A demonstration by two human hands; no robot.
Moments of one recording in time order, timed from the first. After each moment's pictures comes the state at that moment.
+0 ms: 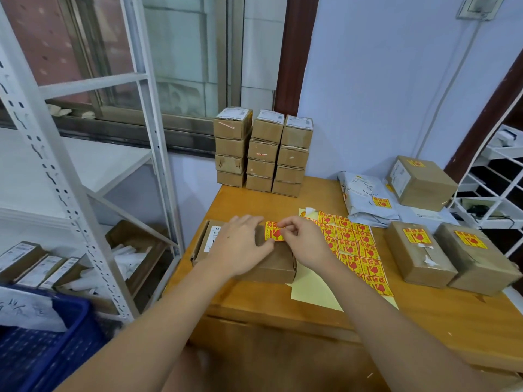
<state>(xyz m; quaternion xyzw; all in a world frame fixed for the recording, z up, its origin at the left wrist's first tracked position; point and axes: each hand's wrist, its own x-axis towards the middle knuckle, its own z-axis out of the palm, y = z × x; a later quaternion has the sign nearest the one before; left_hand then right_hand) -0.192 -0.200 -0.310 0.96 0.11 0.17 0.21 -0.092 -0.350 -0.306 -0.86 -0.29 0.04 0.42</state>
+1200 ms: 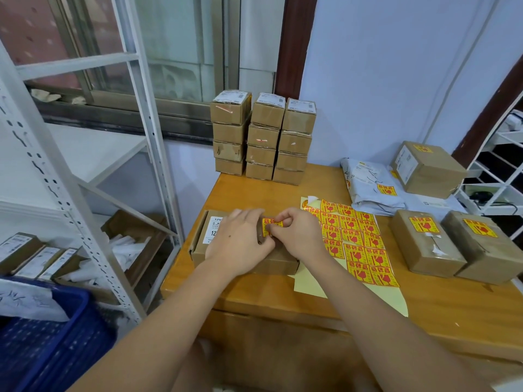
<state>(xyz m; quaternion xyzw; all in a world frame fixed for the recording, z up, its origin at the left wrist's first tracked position) -0.194 -0.204 -0.322 0.96 0.12 0.18 0.20 -0.098 -0.332 -0.317 -0.89 -0.24 -0.02 0.39</state>
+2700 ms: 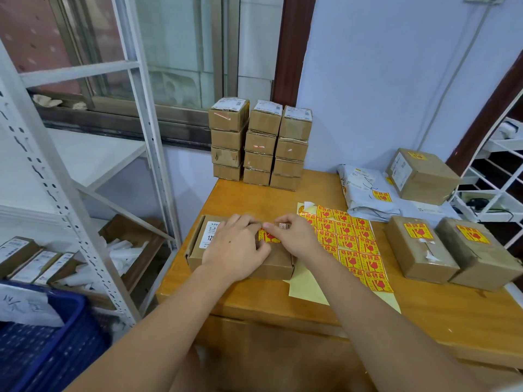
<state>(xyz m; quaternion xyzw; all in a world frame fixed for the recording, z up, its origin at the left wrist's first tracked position) -0.194 -0.207 -0.324 0.97 0.10 0.18 0.12 -0.076 -0.332 -0.323 -0.88 -0.22 0.09 0.42</state>
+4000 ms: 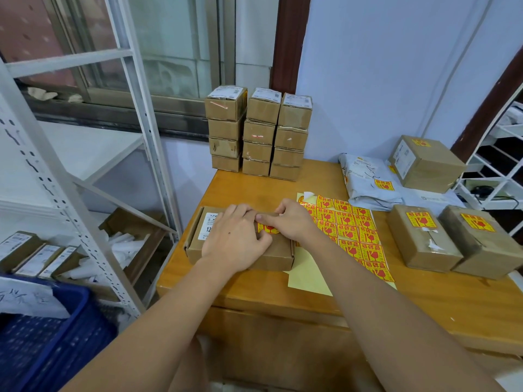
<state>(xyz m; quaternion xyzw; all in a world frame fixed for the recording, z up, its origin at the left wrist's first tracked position) -0.190 -0.210 -0.325 0.97 0.13 0.18 0.11 -0.064 -0.320 -0.317 -0.90 -0.23 0.13 0.36</state>
